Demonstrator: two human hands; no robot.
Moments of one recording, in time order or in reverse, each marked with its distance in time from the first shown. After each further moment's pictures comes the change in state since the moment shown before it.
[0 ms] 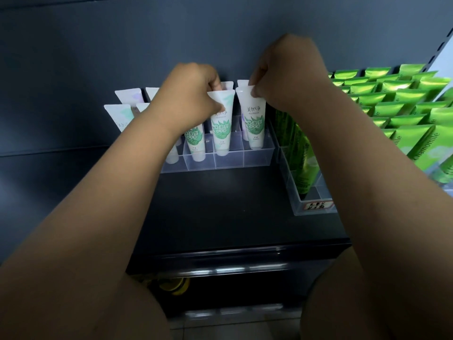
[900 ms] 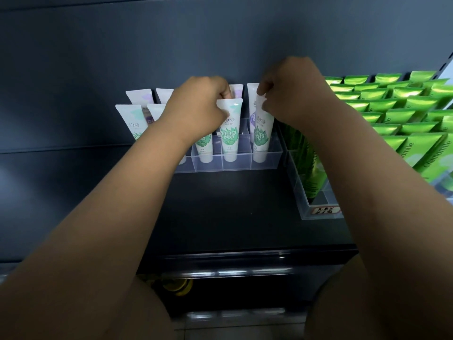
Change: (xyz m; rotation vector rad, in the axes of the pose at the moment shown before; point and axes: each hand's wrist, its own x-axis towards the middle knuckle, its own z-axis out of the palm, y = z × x) left_hand -0.006 -0.014 0.013 0.024 -0.007 0.028; right_hand -0.008 0.004 0.010 -0.035 -0.092 -0.147
